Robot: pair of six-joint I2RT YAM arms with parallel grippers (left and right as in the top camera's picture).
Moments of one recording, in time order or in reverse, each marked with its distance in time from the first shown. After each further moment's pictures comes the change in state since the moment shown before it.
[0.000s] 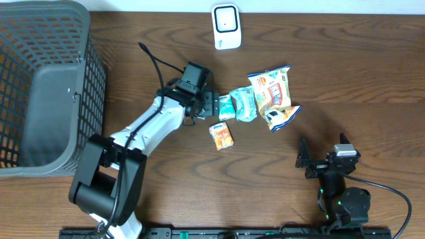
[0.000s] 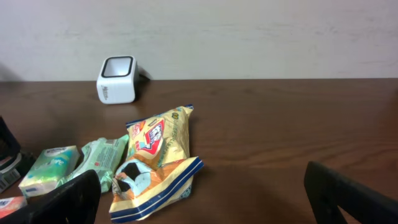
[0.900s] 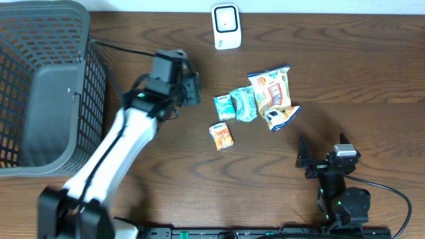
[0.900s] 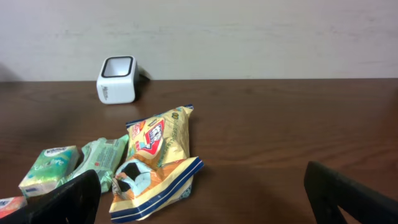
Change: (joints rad) left arm 0.085 -0.251 0.000 -0.058 -0.009 0.031; right arm 0.000 0.000 0.000 0.000 0.000 0.000
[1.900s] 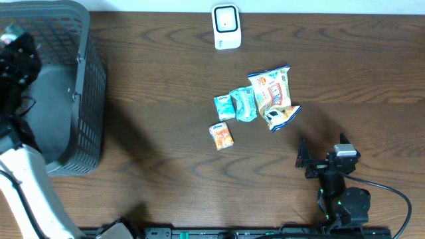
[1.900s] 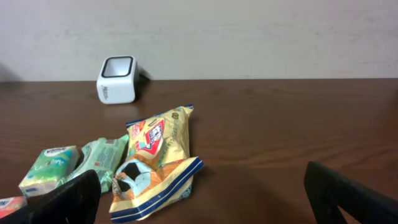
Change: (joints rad) left arm 0.982 -0.286 0.002 0.449 0.581 -0.133; right arm 0.000 0.000 0.000 0.000 0.000 0.000
